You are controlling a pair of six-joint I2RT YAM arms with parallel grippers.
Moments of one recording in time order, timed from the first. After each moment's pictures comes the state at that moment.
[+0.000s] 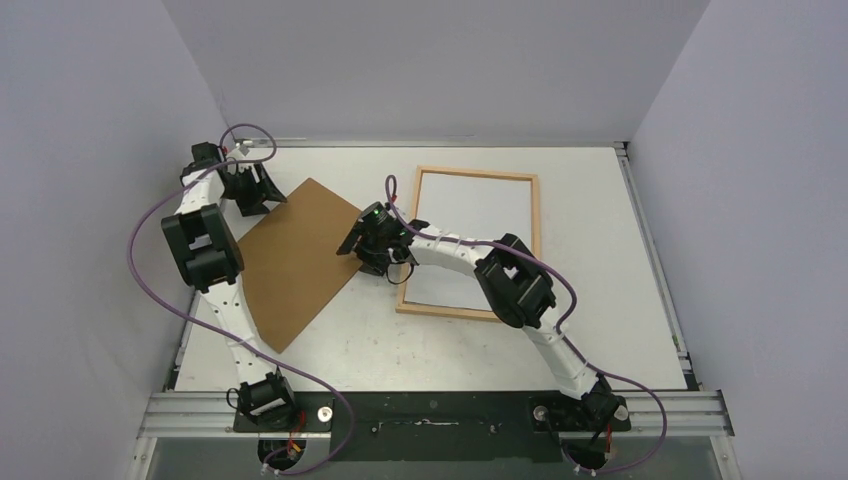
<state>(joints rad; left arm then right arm) 0.34 2.40 2.02 -0.74 0.56 -0.13 0.89 2.33 1.81 -0.30 -0.04 1.32</state>
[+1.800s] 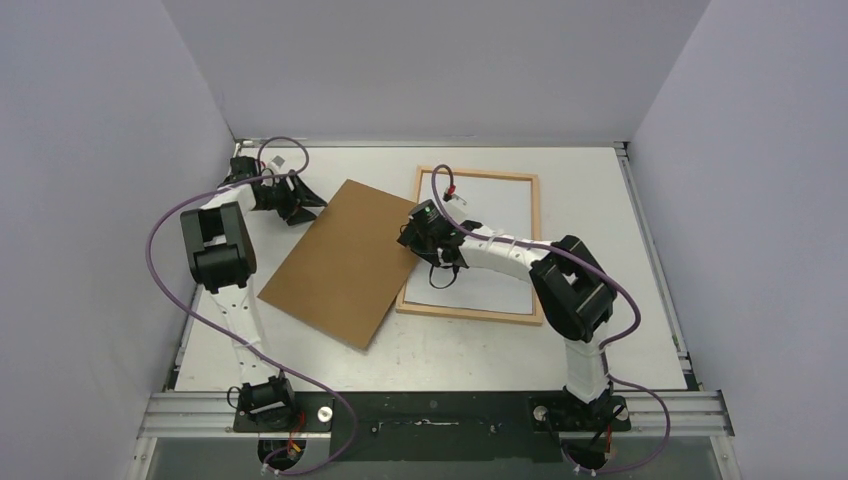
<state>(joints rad) 0.23 2.30 1.68 -0.44 0.81 -0.42 0.78 1.96 1.38 -0.24 0.24 1.16</state>
